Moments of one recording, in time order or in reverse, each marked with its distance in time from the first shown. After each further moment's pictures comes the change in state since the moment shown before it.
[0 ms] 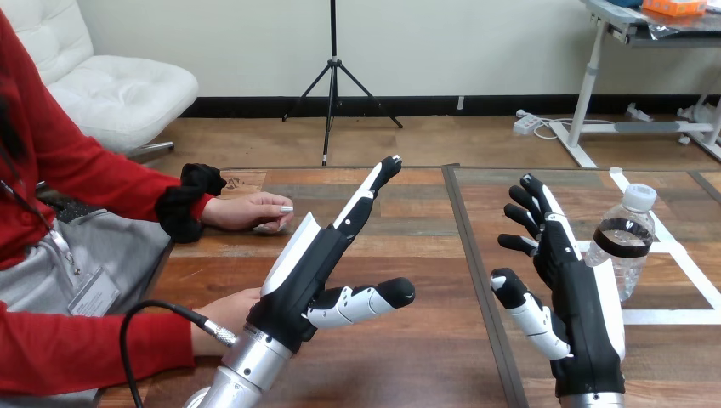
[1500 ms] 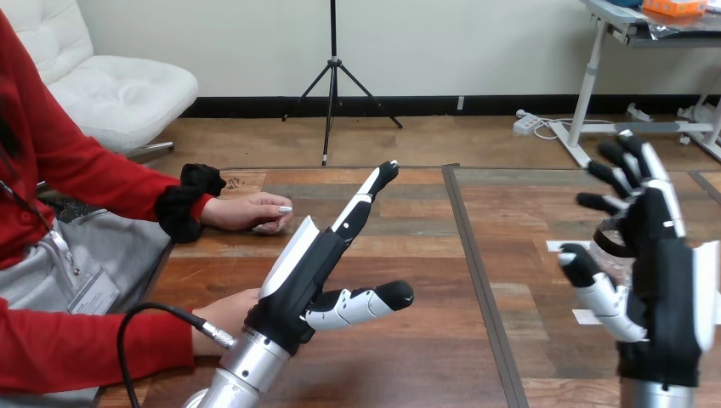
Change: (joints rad) left arm 0.000 0.000 0.021 0.015 0.020 0.000 -0.003; right arm 0.022 -0.023 -0.095 -0.155 0.069 -0.060 -0.070
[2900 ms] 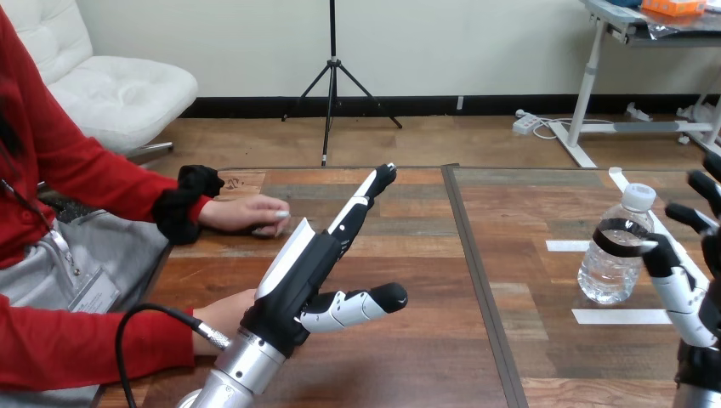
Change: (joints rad) left arm 0.008 0.001 0.012 0.003 -0.079 0.000 -0.110; right arm -0.062 -0.037 -0.140 0.193 0.088 -0.051 -0.038
